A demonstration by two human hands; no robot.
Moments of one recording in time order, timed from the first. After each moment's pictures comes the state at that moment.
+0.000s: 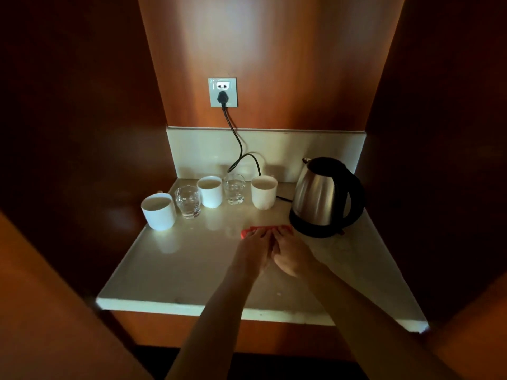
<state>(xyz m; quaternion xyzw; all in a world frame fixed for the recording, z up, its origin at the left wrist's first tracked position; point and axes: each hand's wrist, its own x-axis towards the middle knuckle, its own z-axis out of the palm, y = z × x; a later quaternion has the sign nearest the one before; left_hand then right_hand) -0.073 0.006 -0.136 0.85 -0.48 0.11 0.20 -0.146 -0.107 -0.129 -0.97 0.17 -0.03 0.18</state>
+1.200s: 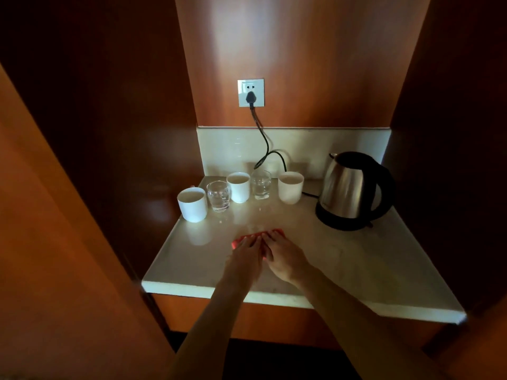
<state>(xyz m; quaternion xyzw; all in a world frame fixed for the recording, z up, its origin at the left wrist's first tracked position) -0.074 0.114 -0.158 0.91 -0.37 0.06 0.18 -0.143 -0.007 -0.133 -0.98 0.08 -0.07 0.17</state>
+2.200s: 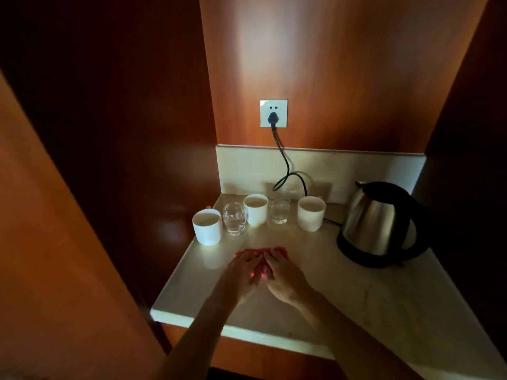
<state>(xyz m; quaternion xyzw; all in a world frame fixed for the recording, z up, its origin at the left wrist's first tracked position) -0.004 0.136 -0.153 0.85 -0.44 0.15 0.24 -0.076 -0.007 -0.139 -0.97 0.06 -0.06 0.22</state>
